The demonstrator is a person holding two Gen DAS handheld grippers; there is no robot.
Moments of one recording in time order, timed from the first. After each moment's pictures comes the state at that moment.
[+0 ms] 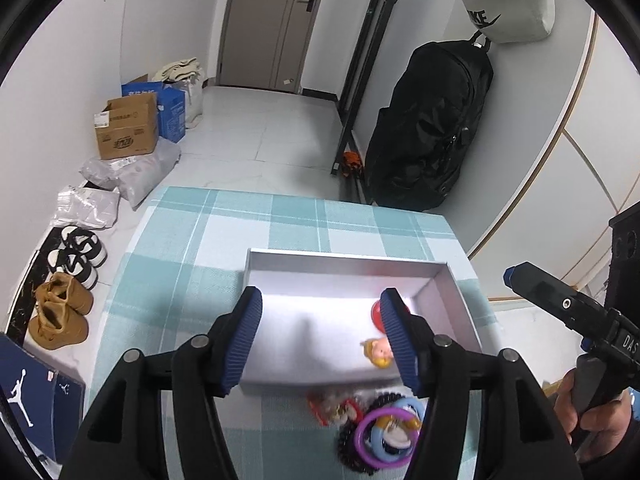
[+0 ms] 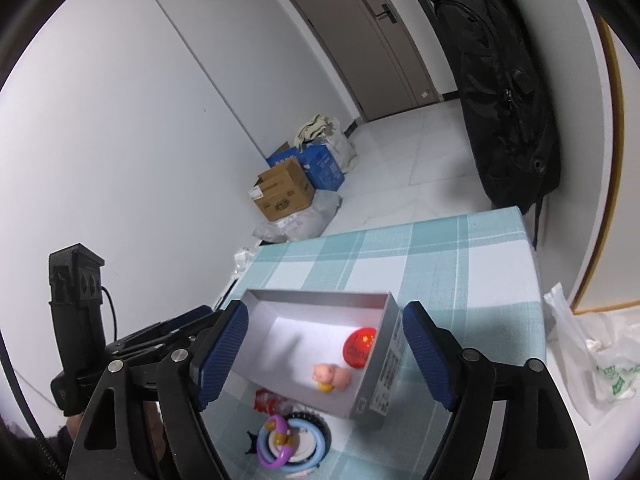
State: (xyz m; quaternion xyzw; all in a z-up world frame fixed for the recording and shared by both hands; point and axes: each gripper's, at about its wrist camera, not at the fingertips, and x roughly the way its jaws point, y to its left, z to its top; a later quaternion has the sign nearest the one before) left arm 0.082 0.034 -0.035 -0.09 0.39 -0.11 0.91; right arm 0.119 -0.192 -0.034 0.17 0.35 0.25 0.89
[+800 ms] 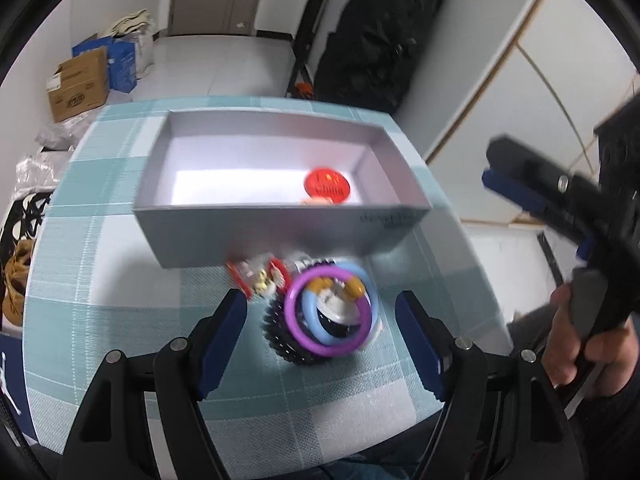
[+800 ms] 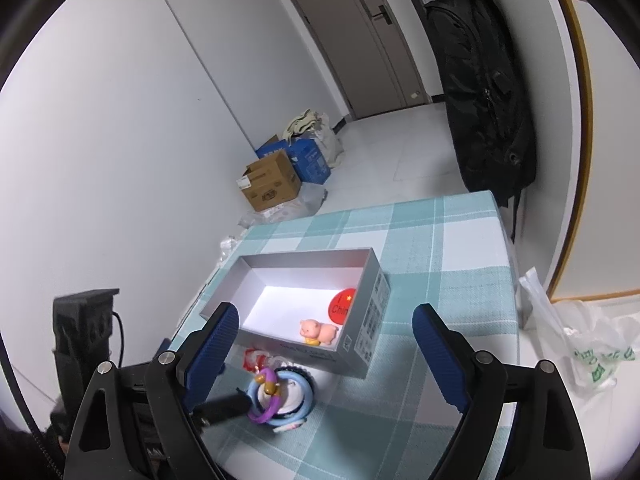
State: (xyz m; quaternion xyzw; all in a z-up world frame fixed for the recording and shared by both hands) left arm 0.037 -0.003 -0.075 -0.06 0.48 -0.20 0.85; right arm 0.079 -0.200 -0.038 0.14 0.36 0.23 0.90
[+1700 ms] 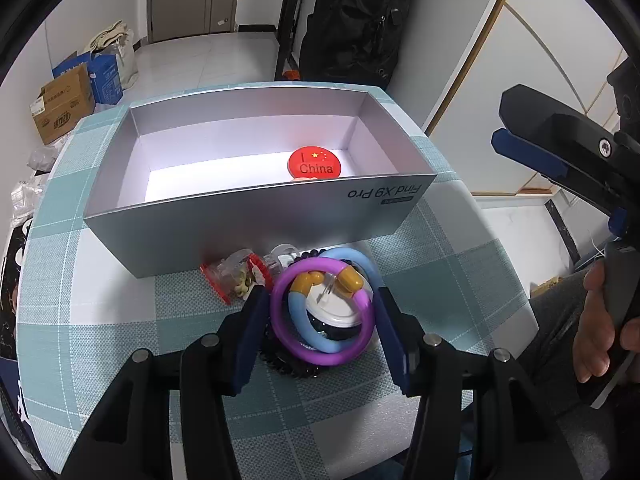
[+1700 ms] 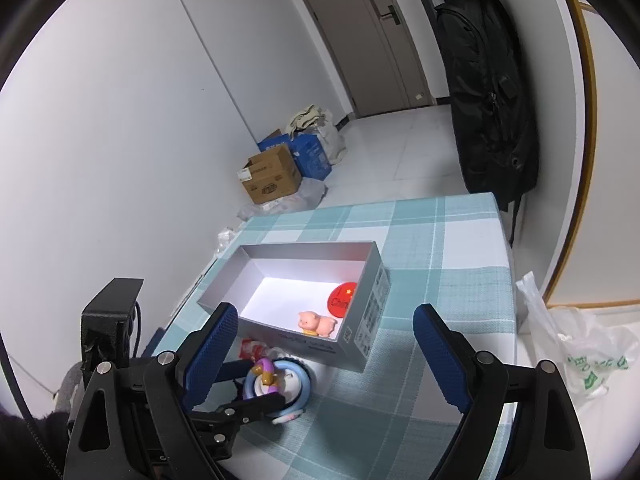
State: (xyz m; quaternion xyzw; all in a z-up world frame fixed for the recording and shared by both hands) left arm 0.044 -0.018 -0.087 -0.01 0.49 -0.21 0.84; right arm 0.074 -0.196 -0.039 0.12 0.36 0.23 0.90
